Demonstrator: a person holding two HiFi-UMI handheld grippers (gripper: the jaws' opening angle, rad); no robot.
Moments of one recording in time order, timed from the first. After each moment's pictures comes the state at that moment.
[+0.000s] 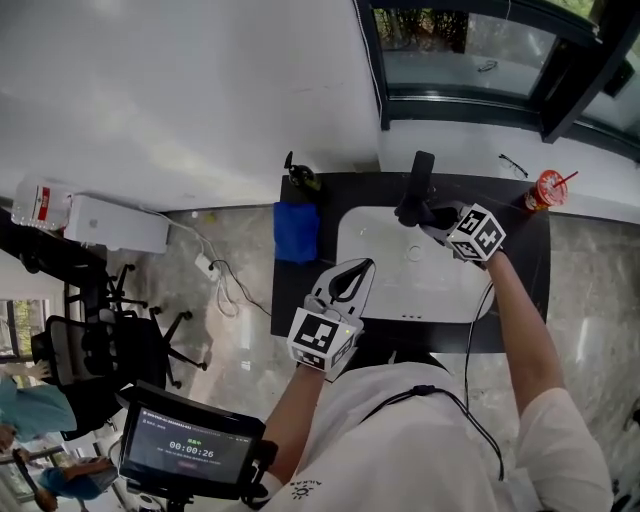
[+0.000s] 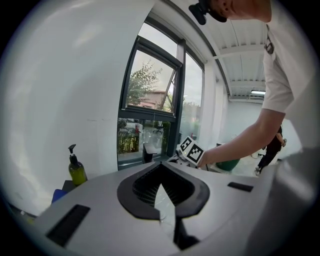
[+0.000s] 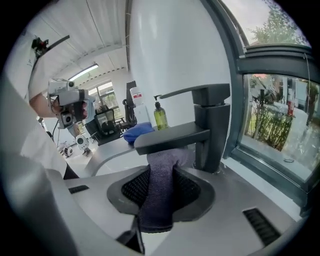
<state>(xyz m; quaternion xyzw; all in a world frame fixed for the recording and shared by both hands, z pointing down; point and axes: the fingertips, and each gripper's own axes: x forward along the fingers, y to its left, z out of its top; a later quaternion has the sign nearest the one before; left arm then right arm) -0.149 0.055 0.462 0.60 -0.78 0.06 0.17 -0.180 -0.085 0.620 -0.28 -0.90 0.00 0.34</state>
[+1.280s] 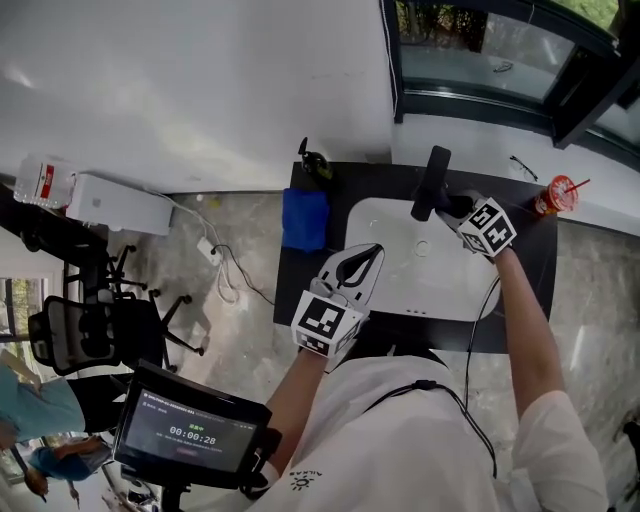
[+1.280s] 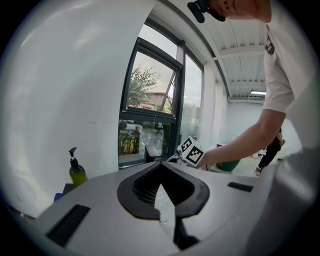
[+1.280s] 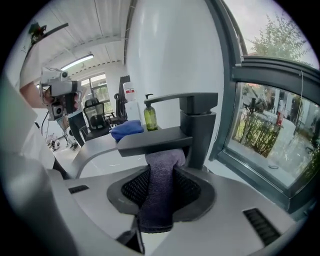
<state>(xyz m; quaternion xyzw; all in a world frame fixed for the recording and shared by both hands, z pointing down) -0.157 0.052 0.459 0.60 -0.78 0.06 0.16 -0.191 -0.111 0.619 -0.22 -0.91 -0.05 0.34</state>
